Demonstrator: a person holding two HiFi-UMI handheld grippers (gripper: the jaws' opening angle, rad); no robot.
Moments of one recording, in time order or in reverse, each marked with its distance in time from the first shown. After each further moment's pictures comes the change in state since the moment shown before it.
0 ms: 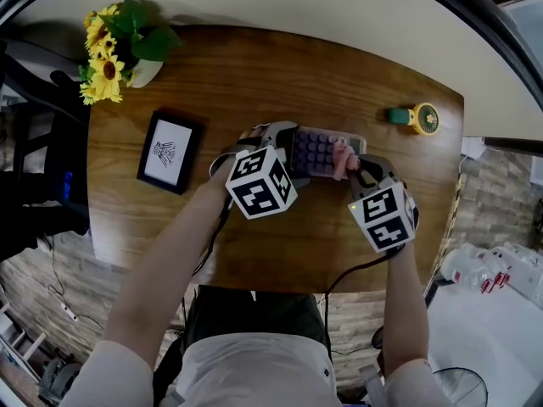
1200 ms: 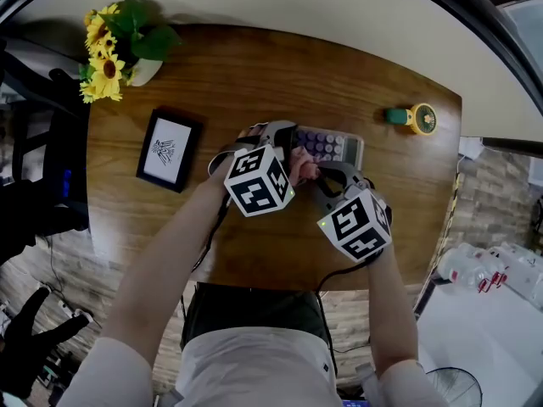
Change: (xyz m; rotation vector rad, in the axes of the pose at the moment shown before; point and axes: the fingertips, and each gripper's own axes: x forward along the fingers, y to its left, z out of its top) left arm 0.000 0.000 -0.001 0.008 -0.003 -0.005; right arm 0.009 0.070 0.041 -0.132 -0.118 0.180
